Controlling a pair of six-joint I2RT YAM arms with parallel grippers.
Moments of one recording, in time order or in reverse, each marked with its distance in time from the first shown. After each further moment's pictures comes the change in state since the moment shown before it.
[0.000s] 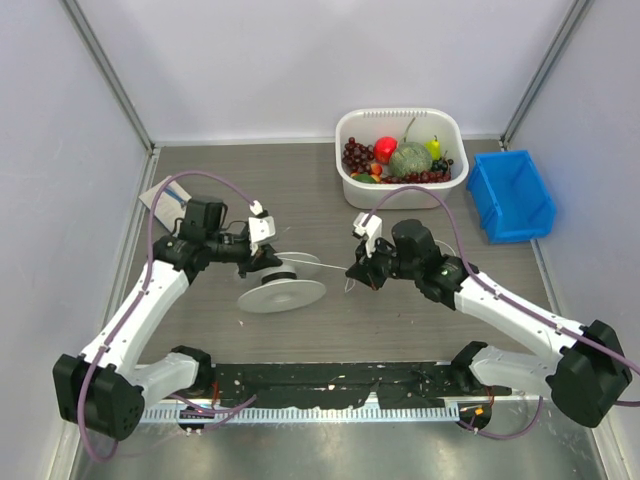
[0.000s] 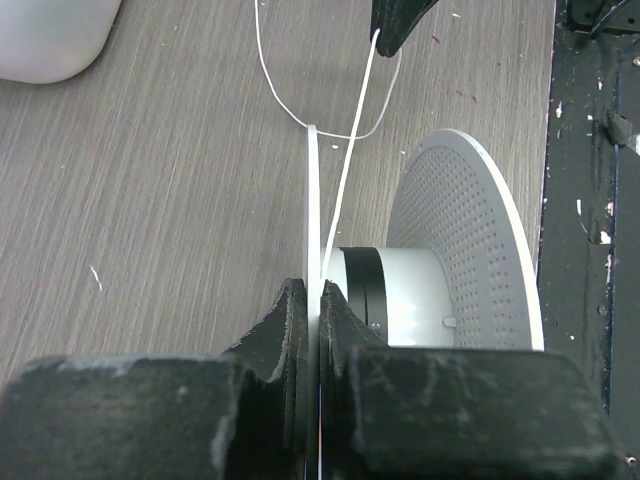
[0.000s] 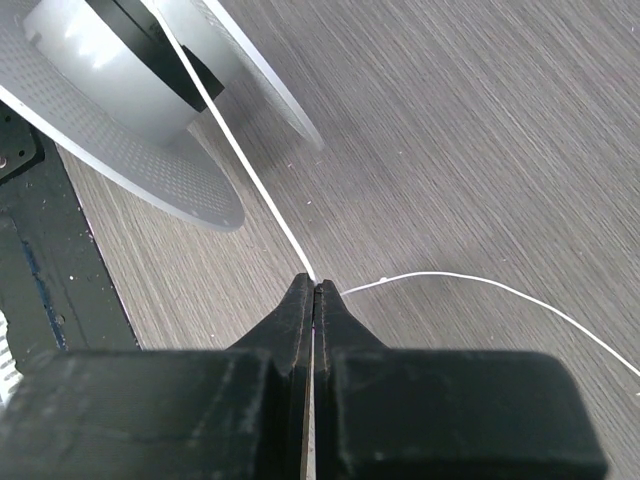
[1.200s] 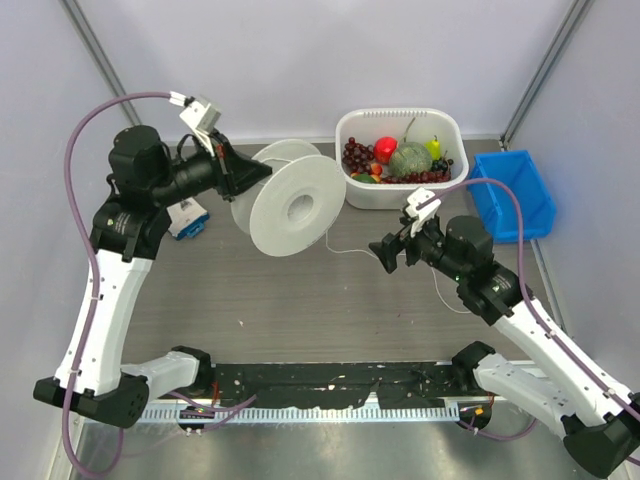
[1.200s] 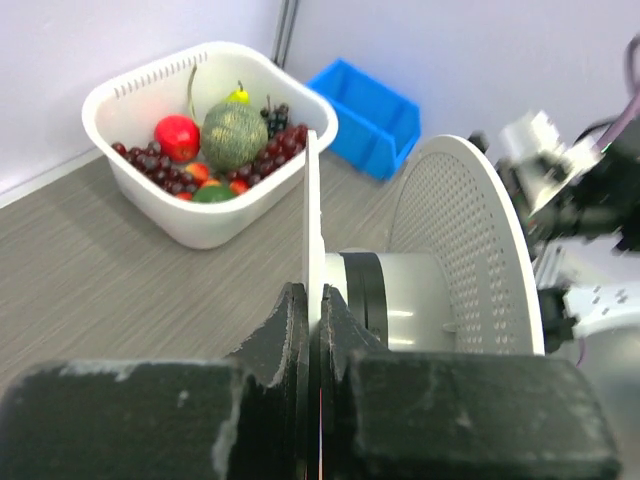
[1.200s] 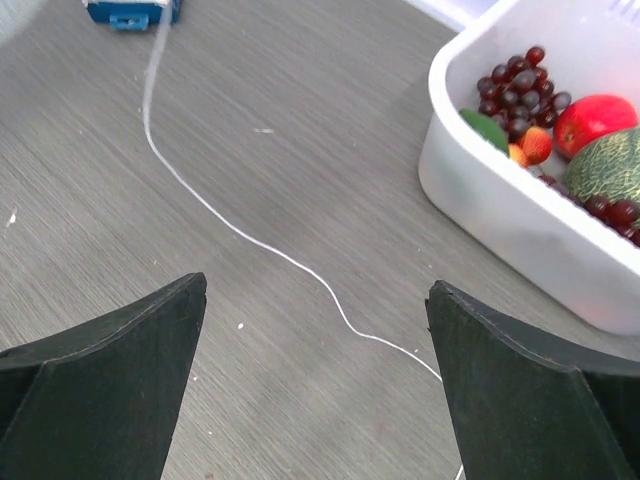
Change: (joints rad) left arm 0.026 0.068 0.631 0.089 -0.185 -0.853; right arm -0.122 -0.306 0.100 -0.092 0.230 -0.046
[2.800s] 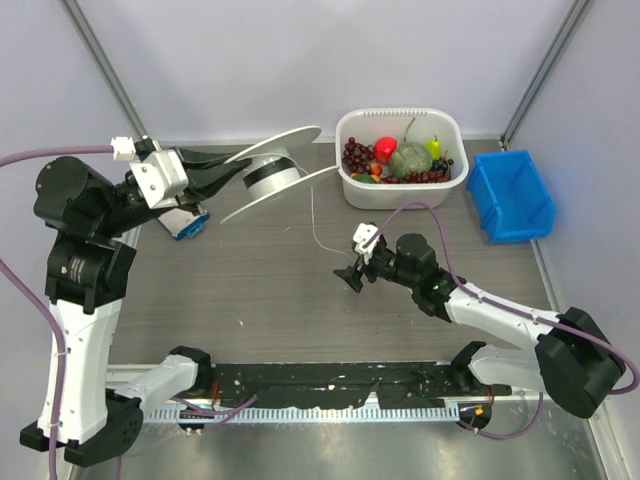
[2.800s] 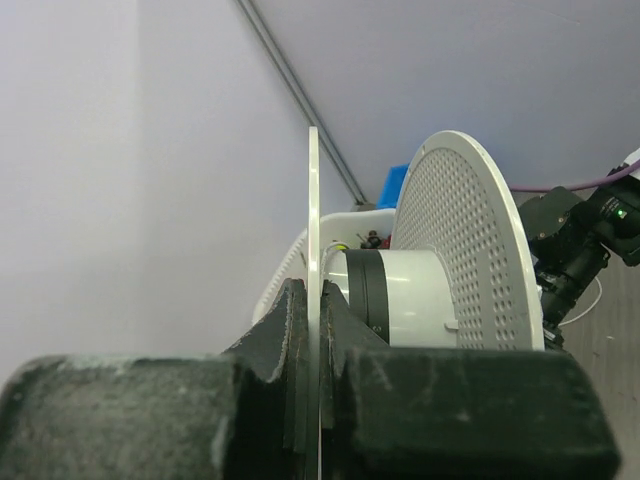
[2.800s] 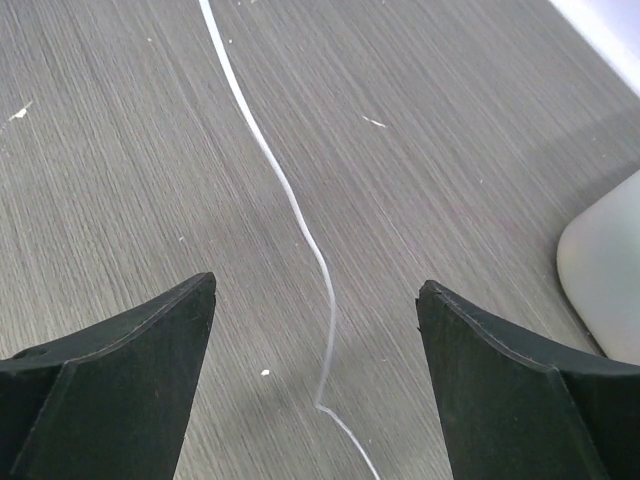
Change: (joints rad) left arm 0.000 -0.143 0.093 0.149 0.153 0.434; right arm 0.137 0.338 -0.313 0.642 -0.162 -0.186
